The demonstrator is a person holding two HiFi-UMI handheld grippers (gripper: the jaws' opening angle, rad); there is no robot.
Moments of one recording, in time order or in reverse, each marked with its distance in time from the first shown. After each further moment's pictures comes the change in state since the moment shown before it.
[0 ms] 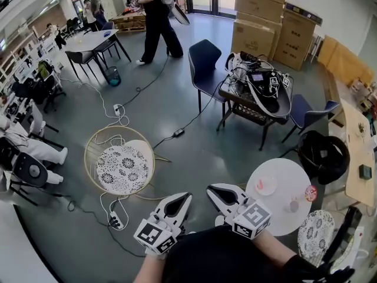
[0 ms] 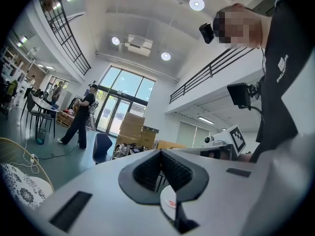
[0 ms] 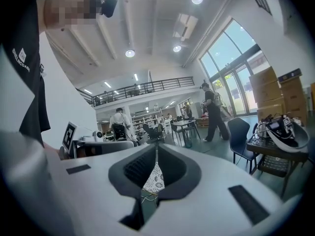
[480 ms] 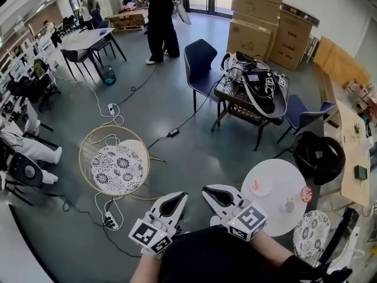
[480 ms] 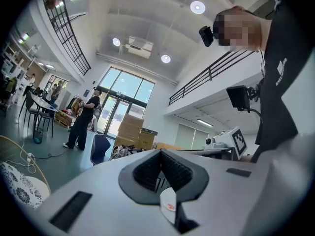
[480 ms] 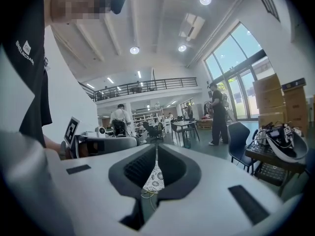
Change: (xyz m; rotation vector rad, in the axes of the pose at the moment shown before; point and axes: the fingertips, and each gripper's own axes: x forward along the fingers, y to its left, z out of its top) left arm 0.002 0.002 0.006 -0.013 -0.029 -0.021; right arm 0.002 0.004 0.002 -0.066 0.018 0.001
